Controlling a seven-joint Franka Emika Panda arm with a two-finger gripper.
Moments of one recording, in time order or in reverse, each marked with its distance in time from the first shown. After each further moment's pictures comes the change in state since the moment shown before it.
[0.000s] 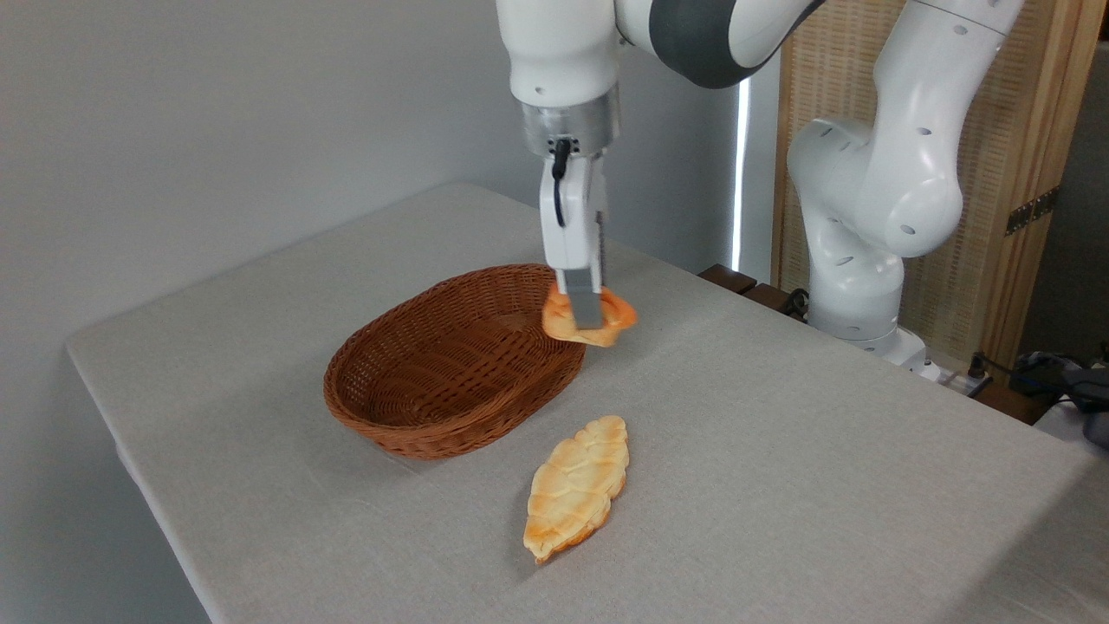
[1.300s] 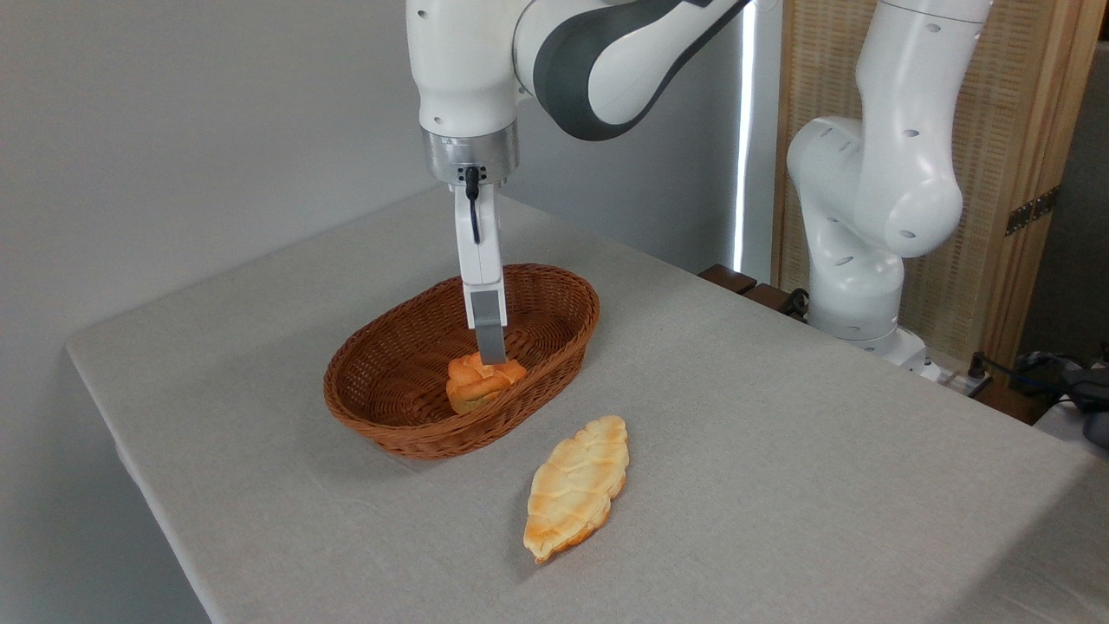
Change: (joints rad) arm 0.001 0.181 -0.162 0.011 -0.055 0.269 -0.292
